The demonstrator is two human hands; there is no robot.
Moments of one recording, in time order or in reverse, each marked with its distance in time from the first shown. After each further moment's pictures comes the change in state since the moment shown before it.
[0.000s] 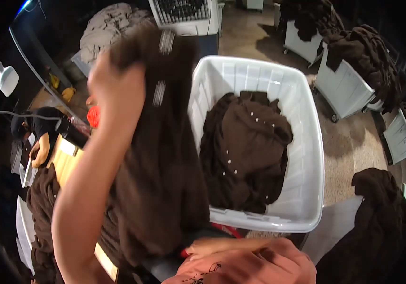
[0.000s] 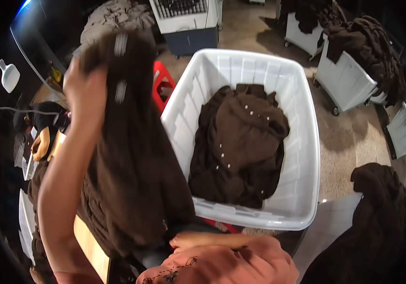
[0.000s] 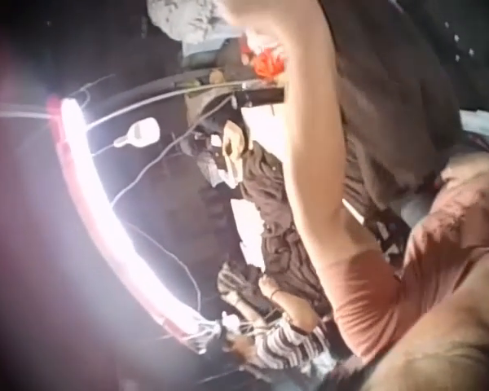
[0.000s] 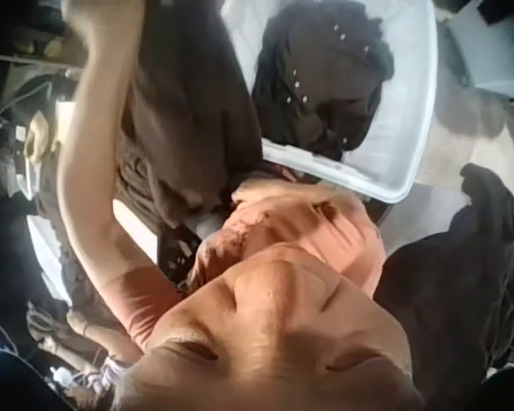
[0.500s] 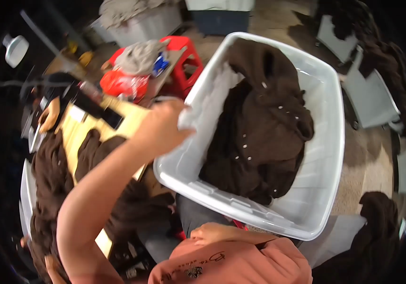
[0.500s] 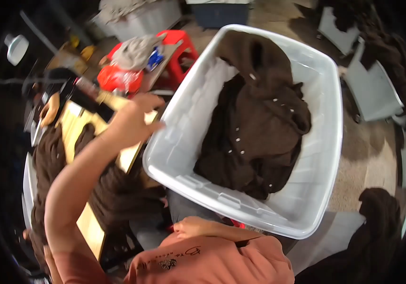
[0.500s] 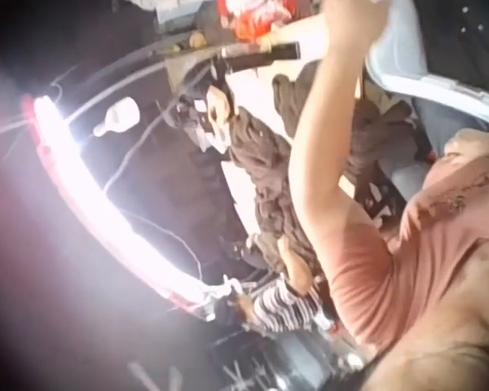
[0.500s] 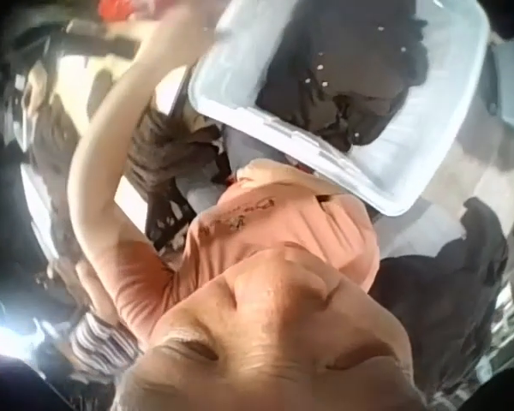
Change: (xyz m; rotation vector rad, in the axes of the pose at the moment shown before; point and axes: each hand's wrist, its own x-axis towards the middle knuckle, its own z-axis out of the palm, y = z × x) left_hand -0.087 -0.065 0.005 0.246 -1.055 -0.158; right_hand -0.013 0.032 -0.023 0.048 0.039 -0.135
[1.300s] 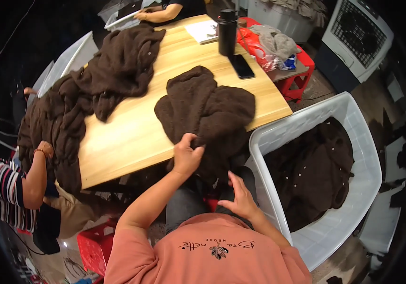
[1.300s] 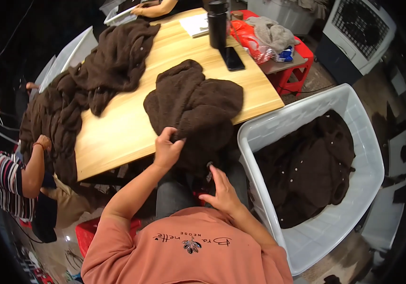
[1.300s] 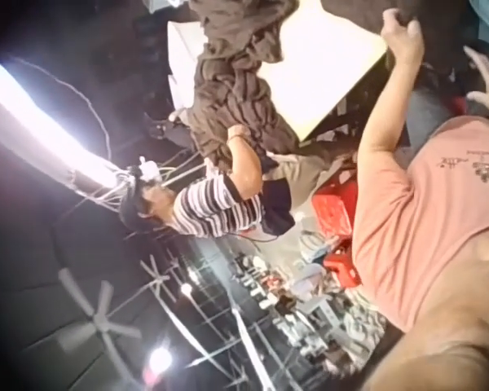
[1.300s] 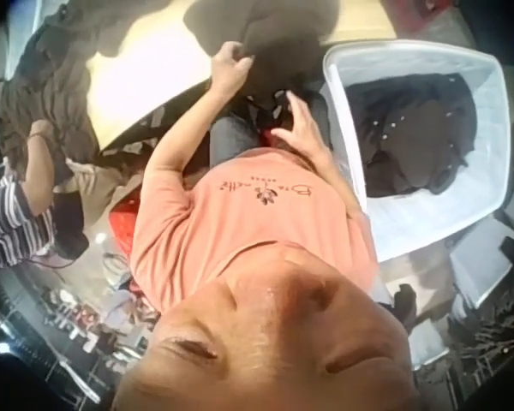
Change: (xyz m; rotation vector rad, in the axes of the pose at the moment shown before) left_hand -0.327 -0.107 0.121 -0.405 1.035 -0.871; right_hand 0.103 -0.042 0.038 -0.229 0.290 -0.072
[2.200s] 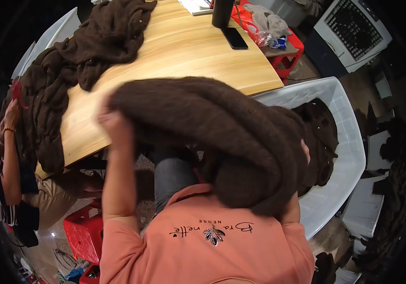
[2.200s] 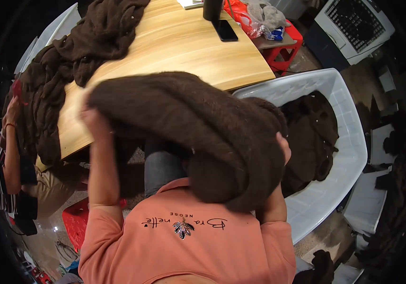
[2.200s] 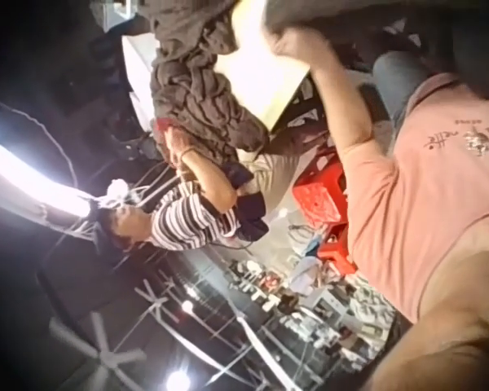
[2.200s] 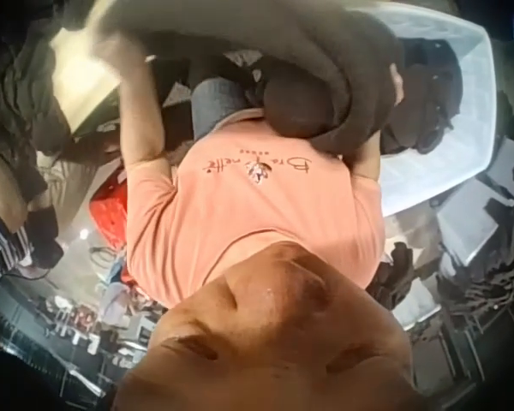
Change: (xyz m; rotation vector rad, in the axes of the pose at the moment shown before) left_hand -0.001 0.015 -0.134 -0.403 0.437 0.091; right_hand -0.010 -0.066 -0.098 1.677 0.252 0.163
